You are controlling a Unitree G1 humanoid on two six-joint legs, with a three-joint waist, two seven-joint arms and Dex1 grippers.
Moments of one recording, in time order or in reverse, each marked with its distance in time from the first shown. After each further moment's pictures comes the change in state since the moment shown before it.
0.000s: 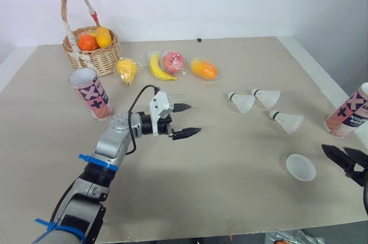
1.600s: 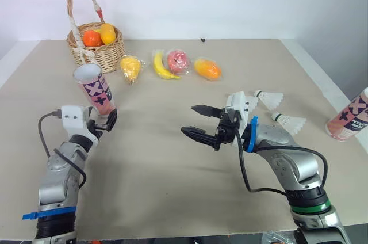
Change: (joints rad) left arm 0.353 0.029 0.469 -0.218 -0.018 0.080 0.695; right arm -0.561 0.316 0.860 -0.232 -0.202 -0.177 0.073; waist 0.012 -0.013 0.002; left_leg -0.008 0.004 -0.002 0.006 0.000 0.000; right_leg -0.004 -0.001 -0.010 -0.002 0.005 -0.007
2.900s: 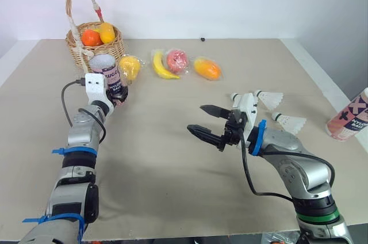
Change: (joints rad) left arm -0.541 0.010 -0.060 0.745 0.133 -0.177 0.033; right arm 0.061 -0.016 -0.042 -0.086 0.002 0.047 -0.090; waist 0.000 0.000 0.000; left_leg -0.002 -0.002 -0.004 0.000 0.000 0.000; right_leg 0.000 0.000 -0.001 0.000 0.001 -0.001
